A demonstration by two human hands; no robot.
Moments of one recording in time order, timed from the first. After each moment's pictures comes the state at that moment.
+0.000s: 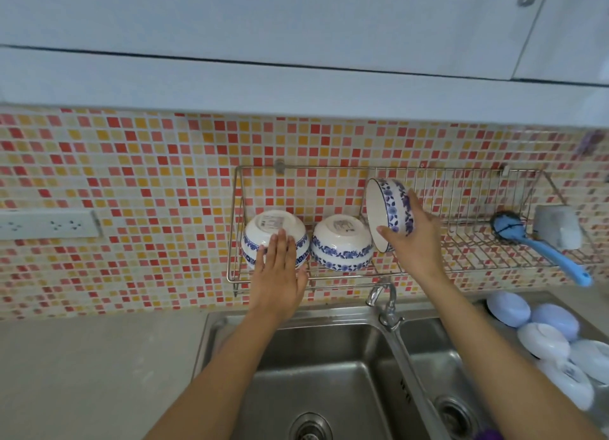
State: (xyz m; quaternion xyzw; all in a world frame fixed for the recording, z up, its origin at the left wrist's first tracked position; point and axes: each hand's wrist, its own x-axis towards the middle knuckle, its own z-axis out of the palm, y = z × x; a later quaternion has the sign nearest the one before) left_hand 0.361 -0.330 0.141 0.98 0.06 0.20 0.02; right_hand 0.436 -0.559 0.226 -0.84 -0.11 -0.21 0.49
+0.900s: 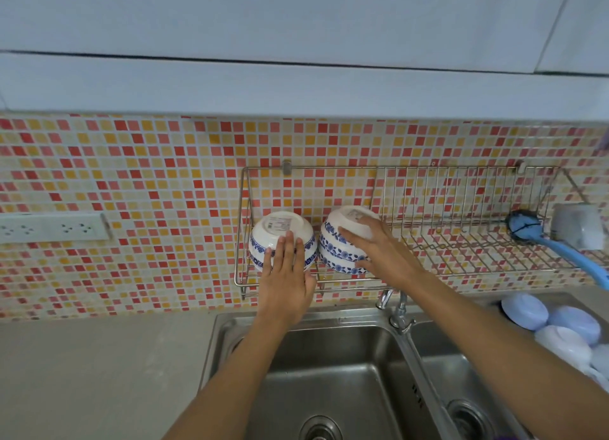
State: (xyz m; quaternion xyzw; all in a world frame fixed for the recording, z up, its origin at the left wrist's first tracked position) left_hand 0.359 -0.330 0.141 0.98 0.06 0.19 0.03; right_hand 0.468 -0.530 0.189 -0.92 -0.36 -0.17 0.04
